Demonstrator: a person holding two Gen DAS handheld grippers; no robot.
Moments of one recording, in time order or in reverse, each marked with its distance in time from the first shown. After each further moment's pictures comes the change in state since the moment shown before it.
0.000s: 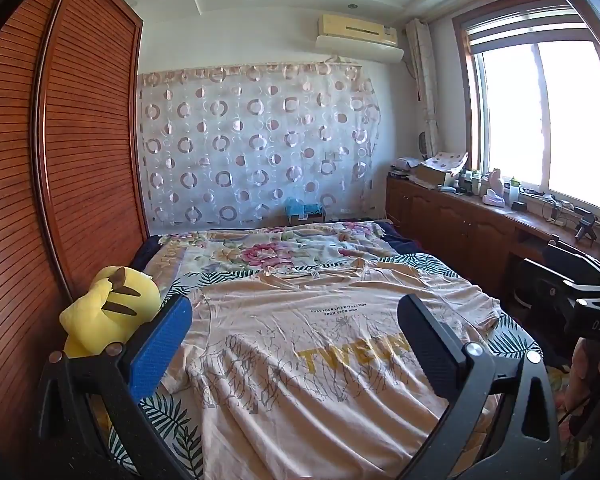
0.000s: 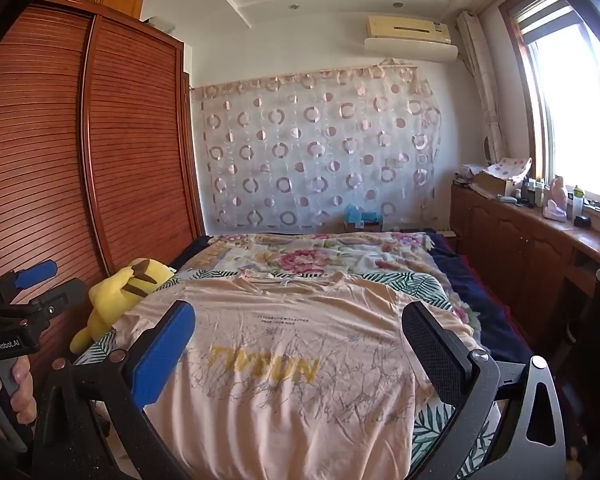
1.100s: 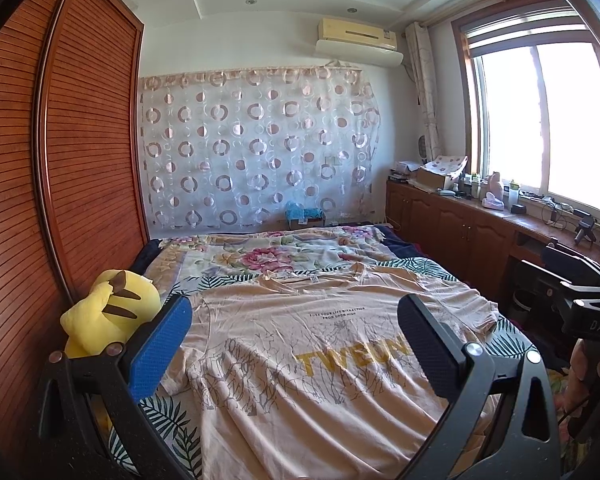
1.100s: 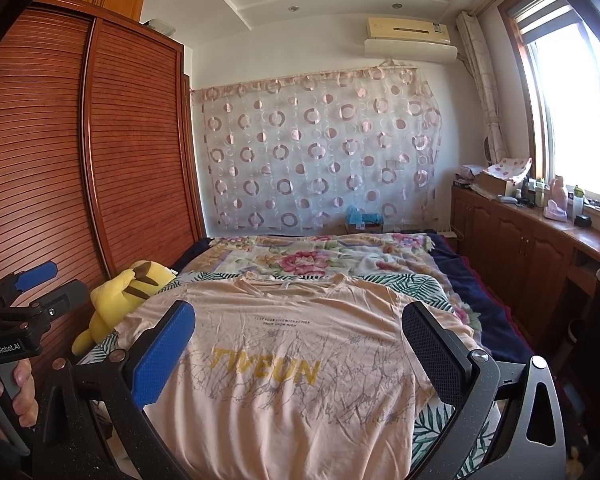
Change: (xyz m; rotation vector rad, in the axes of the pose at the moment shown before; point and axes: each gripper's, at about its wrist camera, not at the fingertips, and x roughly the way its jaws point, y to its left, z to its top) left arm -0.009 0.002 0.011 0.010 -0.015 0.012; right arm 0.000 0.004 0.000 0.002 -0.007 -0.001
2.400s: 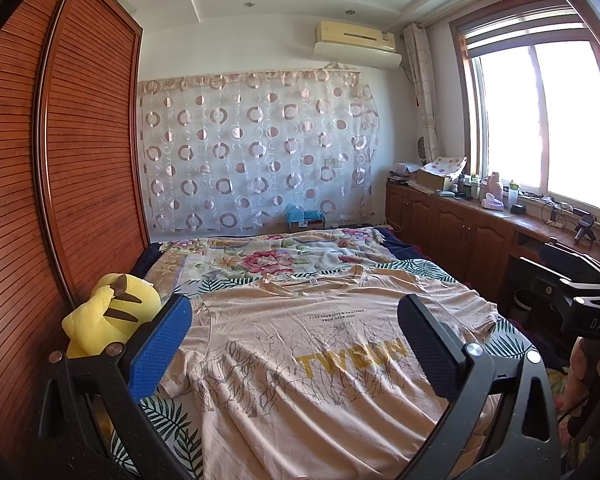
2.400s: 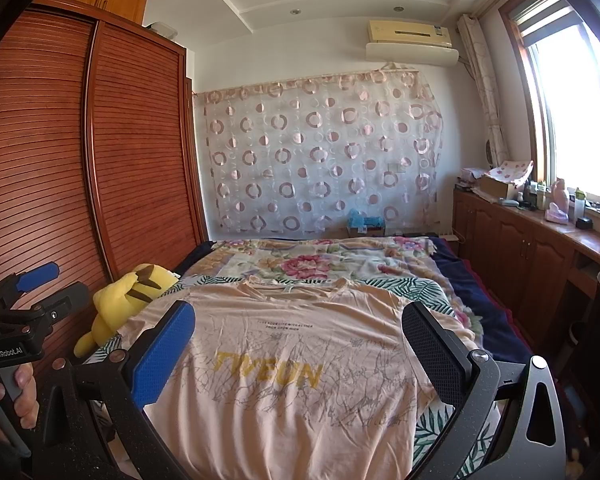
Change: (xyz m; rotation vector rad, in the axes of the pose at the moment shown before) left arm -0.004 -0.005 0.004 0.005 -0.007 -0.001; right arm -0.002 -0.004 0.000 0.003 -0.011 0.008
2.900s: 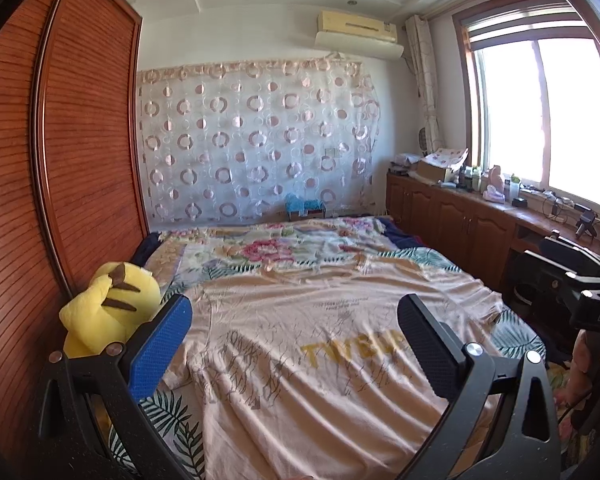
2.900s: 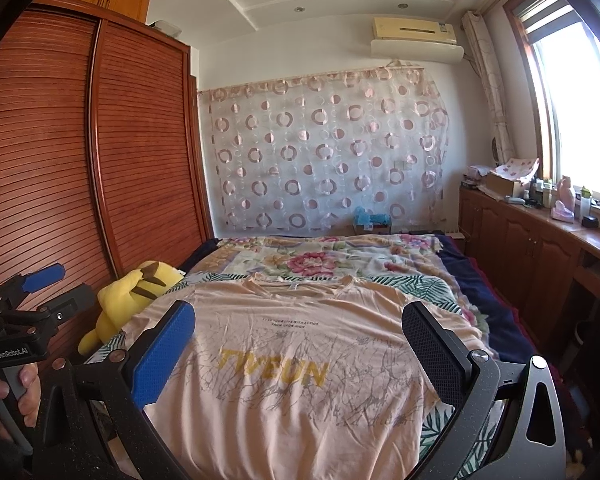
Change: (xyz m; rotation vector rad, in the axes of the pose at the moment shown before) left arm 0.014 0.009 -0.008 -0.004 0.054 0.004; right arm 0.016 0.002 -0.004 -0.008 0.022 0.033
